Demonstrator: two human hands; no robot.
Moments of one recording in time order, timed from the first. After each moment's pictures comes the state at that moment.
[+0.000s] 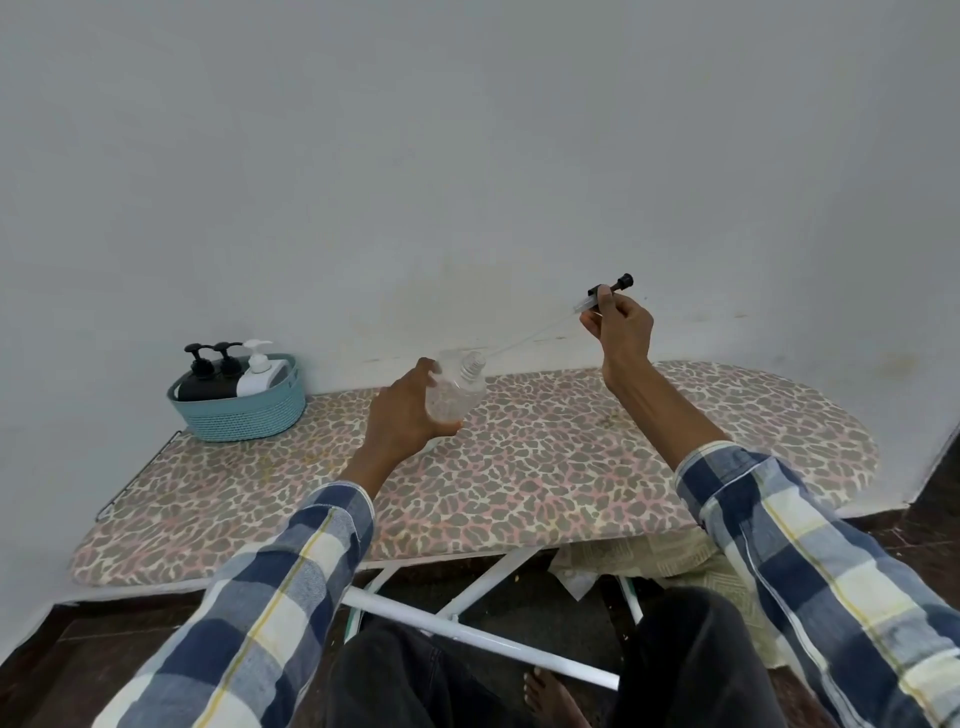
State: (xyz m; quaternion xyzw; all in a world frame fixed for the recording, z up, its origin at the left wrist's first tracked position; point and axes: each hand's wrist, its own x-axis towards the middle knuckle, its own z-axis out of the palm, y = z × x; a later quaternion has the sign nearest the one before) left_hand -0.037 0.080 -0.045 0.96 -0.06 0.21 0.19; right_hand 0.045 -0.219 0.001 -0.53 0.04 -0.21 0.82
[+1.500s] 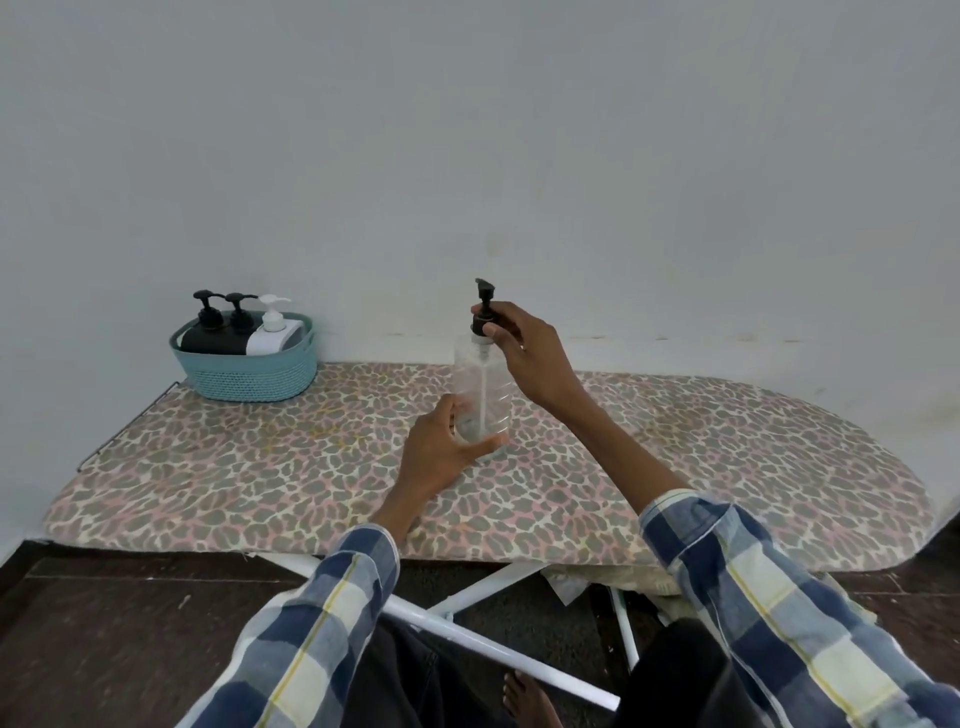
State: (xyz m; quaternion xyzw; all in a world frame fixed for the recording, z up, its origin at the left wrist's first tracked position) left_hand -0.040 0.076 -0.120 0.89 -0.01 0.17 0.43; right_hand 0.006 -0.085 -0.003 -0.81 -0.29 -0.15 0.50
